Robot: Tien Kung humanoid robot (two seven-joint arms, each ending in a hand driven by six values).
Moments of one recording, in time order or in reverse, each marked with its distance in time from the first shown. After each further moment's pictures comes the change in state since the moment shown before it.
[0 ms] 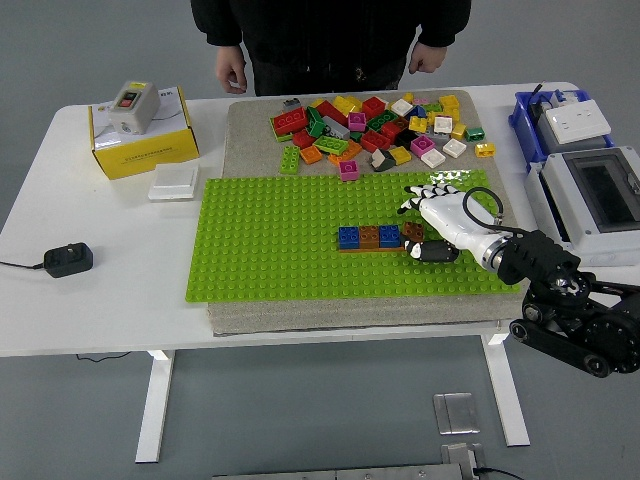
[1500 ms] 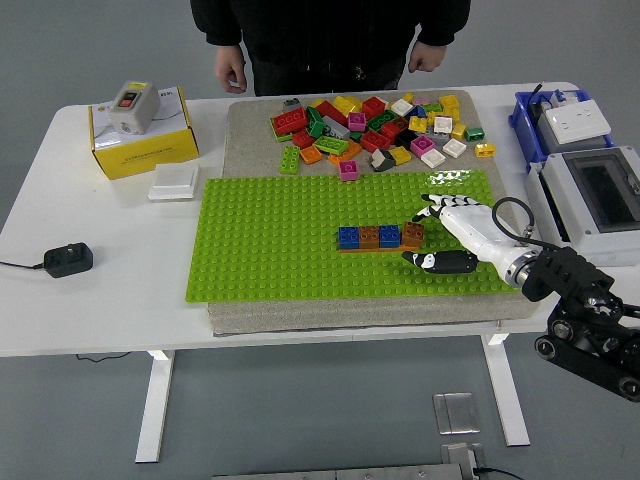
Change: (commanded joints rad) left arm 0.010 -0.010 -0.003 0.000 -0.005 -0.001 0.004; right arm -0.132 -0.091 0.109 0.132 0.002 0.005 0.005
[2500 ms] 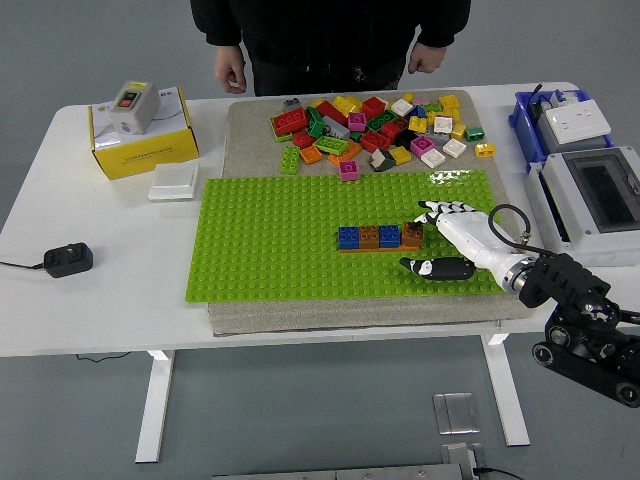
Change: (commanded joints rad) left arm 0.000 0.003 0.008 0.000 -0.006 0.002 -0.002; right arm -0.009 0.013 -0.017 -0.008 0.000 -0.009 0.007
